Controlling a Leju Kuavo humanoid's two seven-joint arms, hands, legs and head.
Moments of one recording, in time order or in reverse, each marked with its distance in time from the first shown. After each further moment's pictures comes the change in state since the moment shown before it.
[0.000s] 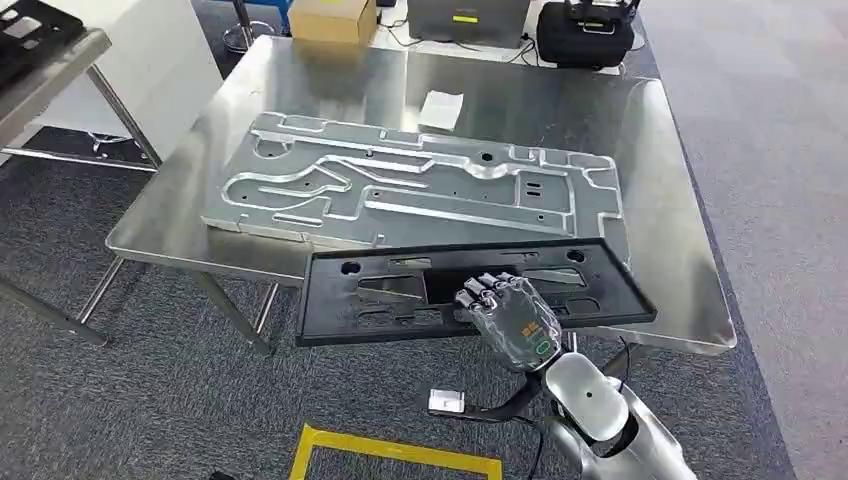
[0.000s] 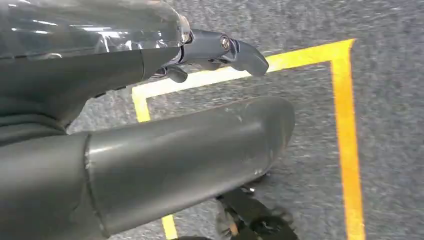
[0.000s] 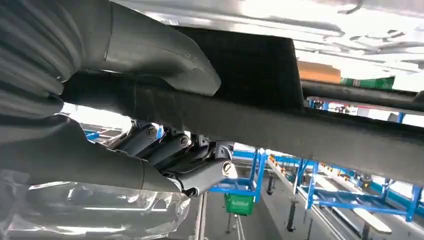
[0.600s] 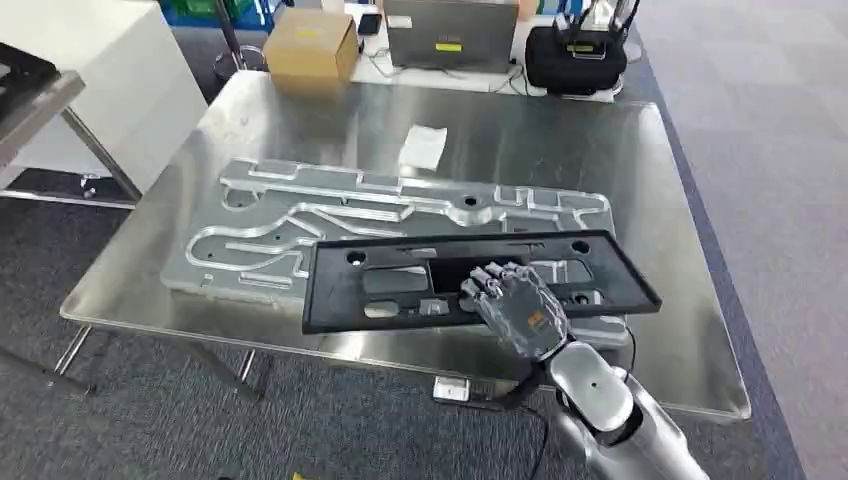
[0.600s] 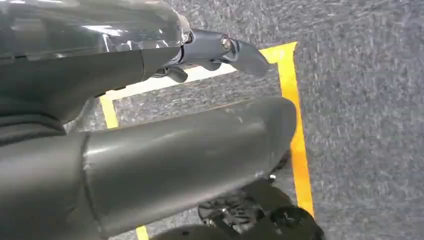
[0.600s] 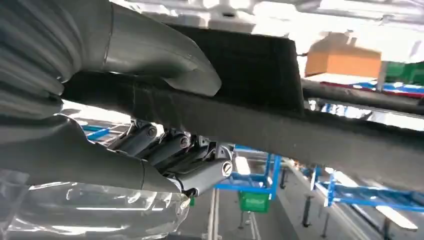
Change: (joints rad) left arm 0.007 0.001 0.000 0.005 0.002 -0.002 0.003; right arm -0.033 -0.008 -0.024 0.016 0.000 0.000 0.001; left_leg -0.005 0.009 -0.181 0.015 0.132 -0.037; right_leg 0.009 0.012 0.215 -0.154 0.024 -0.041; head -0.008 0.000
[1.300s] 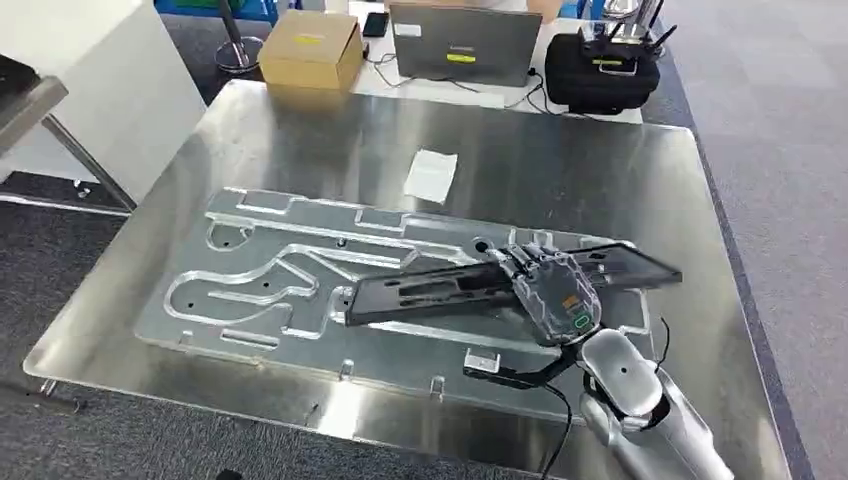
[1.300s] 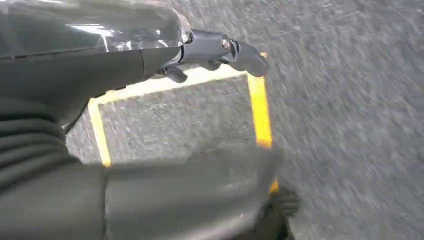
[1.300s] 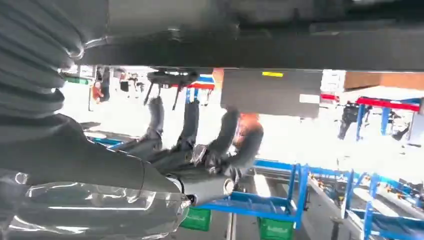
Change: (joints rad) left arm -0.010 0.000 0.000 0.002 0.007 0.010 0.014; right arm -0.002 -0.019 -0.093 0.043 -0.039 -0.003 -0.011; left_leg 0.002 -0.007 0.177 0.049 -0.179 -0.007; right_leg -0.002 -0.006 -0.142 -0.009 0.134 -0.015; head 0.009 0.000
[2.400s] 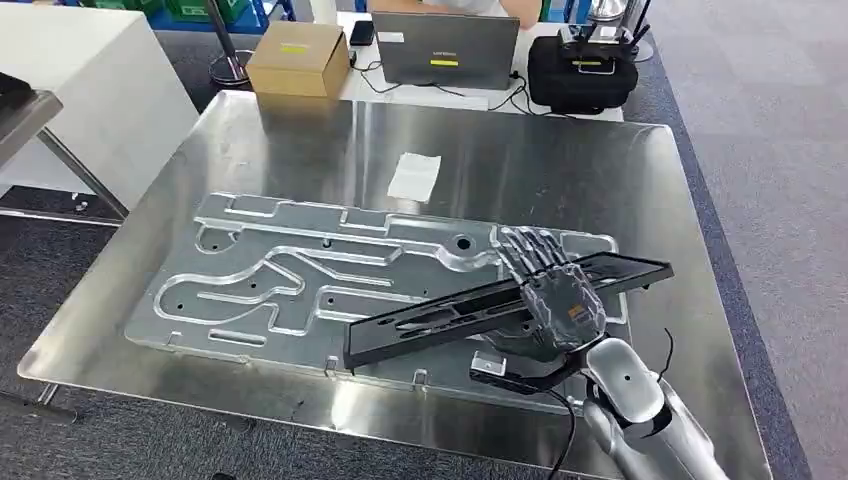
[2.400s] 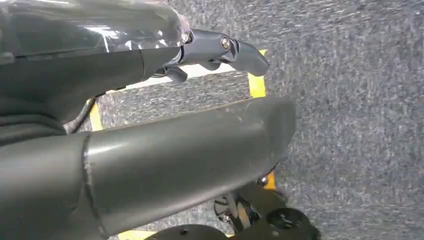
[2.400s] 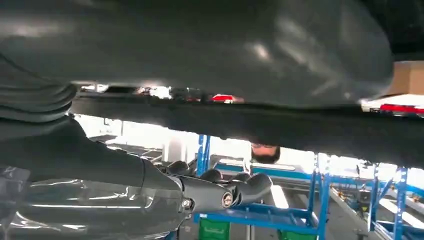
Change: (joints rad) left arm 0.006 0.004 0.005 0.000 0.031 -0.020 -0.002; right arm 0.053 0.002 -0.044 0.023 -0.014 -0.017 -0.015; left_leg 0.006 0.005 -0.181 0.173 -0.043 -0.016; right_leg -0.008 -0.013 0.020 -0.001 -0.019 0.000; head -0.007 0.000
